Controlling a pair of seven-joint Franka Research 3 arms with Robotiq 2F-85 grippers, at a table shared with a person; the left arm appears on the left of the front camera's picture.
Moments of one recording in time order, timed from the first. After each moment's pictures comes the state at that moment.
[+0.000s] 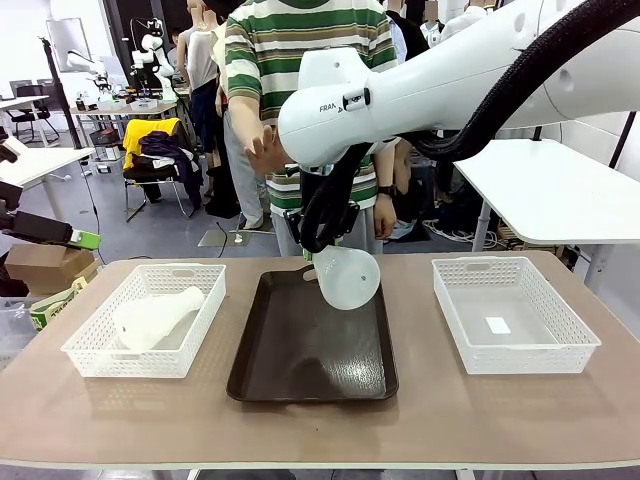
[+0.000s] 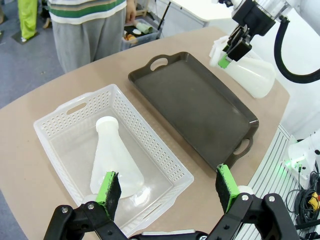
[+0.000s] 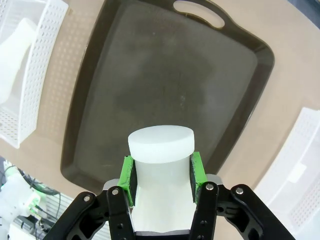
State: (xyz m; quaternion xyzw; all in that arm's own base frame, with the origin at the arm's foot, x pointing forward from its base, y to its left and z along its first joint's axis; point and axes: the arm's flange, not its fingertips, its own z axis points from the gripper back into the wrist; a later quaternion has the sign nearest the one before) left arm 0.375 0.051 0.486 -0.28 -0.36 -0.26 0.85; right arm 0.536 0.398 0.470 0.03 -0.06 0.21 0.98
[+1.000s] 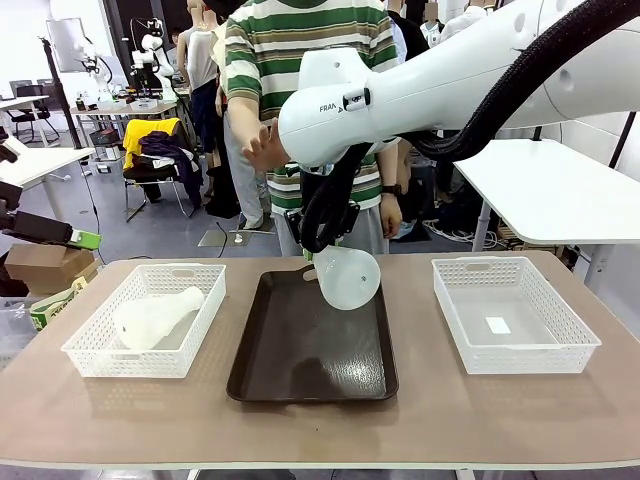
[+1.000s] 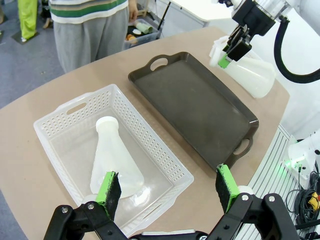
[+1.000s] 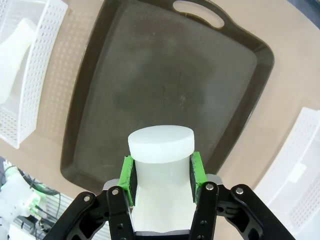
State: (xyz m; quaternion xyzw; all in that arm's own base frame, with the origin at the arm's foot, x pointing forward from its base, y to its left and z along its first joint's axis) left arm 0.375 0.051 0.486 -0.29 -0.36 -0.26 0.85; right arm 0.536 0.398 0.470 0.03 -0.06 0.21 0.98
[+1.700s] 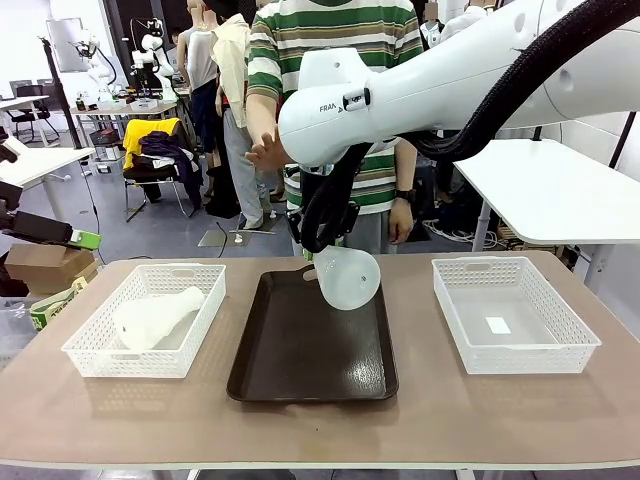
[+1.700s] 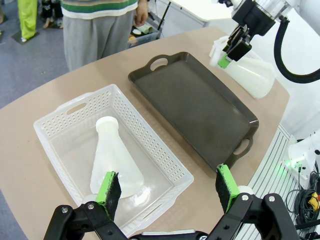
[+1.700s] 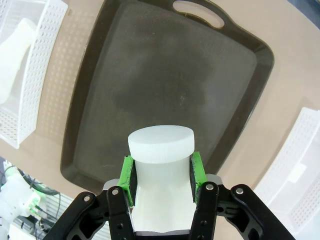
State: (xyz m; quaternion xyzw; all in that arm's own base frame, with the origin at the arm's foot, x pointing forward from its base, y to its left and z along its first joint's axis) left arm 0.375 0.051 0.486 -0.29 -0.36 -0.26 0.85; right arm 0.537 0.398 0.470 0.03 -0.06 0.21 0.98
